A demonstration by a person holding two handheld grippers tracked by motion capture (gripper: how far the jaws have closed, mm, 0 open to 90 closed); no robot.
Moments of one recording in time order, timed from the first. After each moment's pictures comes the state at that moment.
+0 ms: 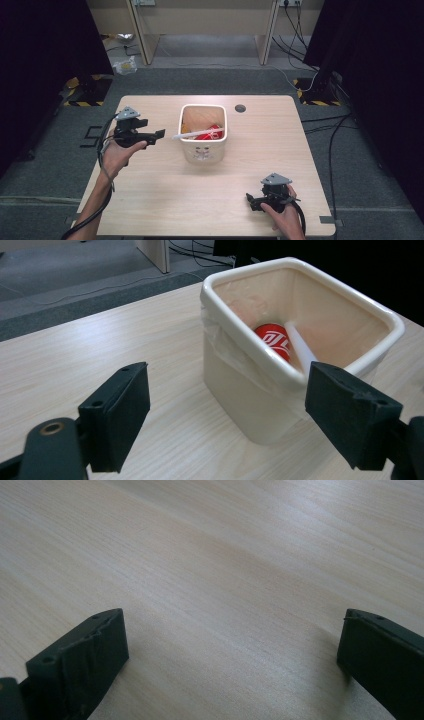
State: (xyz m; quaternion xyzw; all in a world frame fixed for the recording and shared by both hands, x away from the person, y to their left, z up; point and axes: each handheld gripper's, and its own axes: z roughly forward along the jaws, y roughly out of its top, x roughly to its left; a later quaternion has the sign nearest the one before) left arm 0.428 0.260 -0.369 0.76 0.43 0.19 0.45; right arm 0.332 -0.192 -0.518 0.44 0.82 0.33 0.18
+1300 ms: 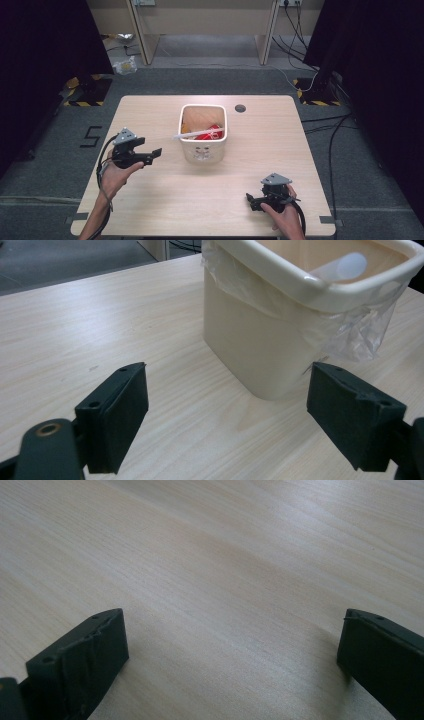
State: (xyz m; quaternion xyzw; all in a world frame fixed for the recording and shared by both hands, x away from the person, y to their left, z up) left arm 0.398 0.271 -0.426 0.76 0.43 0.19 0.46; right arm 0.332 -0.192 -0.518 0.44 0.82 0.33 0.18
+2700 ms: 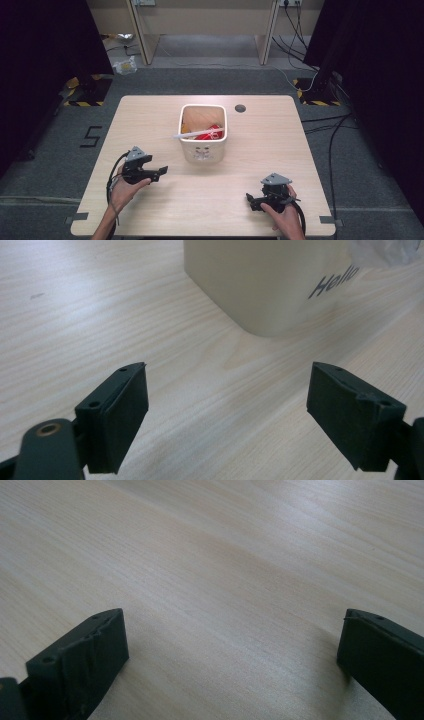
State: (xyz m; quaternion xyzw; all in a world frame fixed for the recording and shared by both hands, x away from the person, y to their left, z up) left arm 0.385 0.262 -0.491 0.78 0.43 0.16 0.43; right arm 0.332 -0.192 -0.518 0.44 0.82 0.33 0.18
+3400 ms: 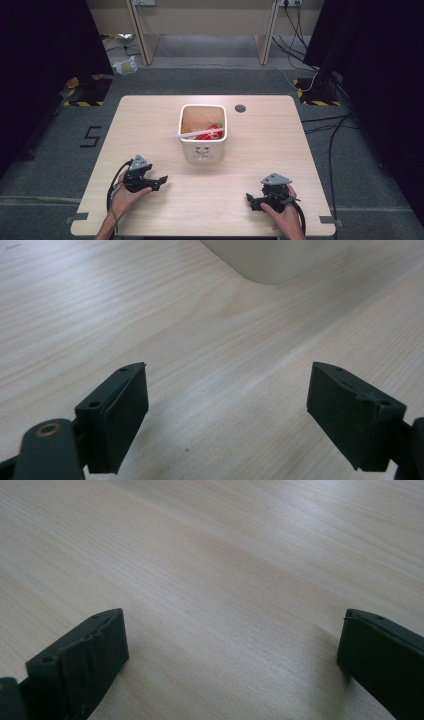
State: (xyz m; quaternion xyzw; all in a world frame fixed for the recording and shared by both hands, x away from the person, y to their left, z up) left arm 0.370 0.259 -0.513 0.80 0.42 0.16 0.39; right arm 0.332 -0.192 -0.518 0.44 0.82 0.33 0.18
